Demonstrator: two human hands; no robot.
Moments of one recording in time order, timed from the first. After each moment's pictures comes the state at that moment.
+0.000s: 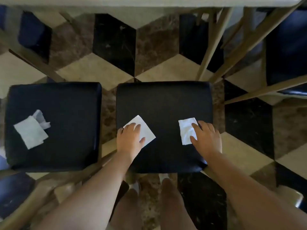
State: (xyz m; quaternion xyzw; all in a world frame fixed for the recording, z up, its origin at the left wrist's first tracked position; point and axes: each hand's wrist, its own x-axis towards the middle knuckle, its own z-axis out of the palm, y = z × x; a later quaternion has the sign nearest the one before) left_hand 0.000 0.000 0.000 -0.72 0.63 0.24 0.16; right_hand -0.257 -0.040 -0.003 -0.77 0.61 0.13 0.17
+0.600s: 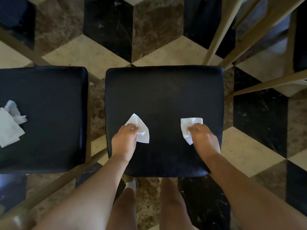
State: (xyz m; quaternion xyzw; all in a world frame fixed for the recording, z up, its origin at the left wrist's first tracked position) left_hand -0.001 0.018 -0.084 -0.74 0.64 0.23 0.03; right_hand -0.263 -0.032 -0.088 -0.78 0.57 0.11 0.23
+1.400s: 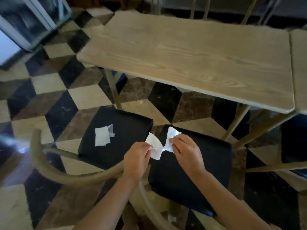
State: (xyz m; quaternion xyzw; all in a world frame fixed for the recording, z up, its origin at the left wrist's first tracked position) left_hand 0.052 0.081 0.246 -0.84 0.50 0.11 -0.18; right_hand -0.094 -0.016 0.258 -0.87 0.34 -0.26 0.23
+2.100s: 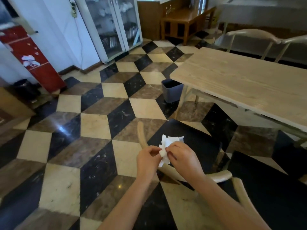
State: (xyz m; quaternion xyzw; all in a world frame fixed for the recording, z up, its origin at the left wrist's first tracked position) left_hand 0.294 0.345 0.348 -0.86 0.13 0.25 -0.43; right_hand 0.212 0.248 0.329 -0.94 0.15 -0.20 0.24
